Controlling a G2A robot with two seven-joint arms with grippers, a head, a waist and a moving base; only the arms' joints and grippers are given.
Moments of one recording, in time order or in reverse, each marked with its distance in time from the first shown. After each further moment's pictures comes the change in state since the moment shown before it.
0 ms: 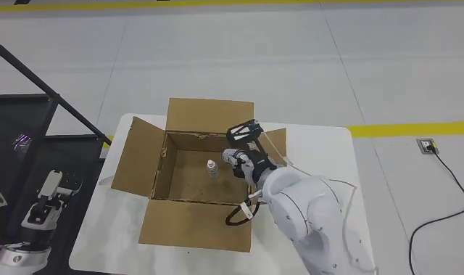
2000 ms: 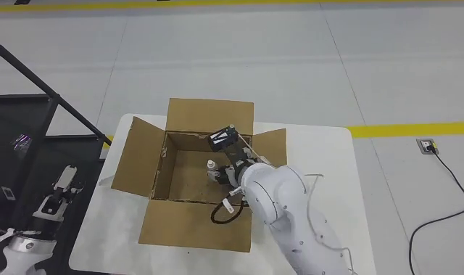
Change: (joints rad) left arm -0.090 0.013 0.042 0.118 0.168 0.055 -0.025; right arm 0.012 -0.091 0.039 0.115 -0.003 -0.075 0.048
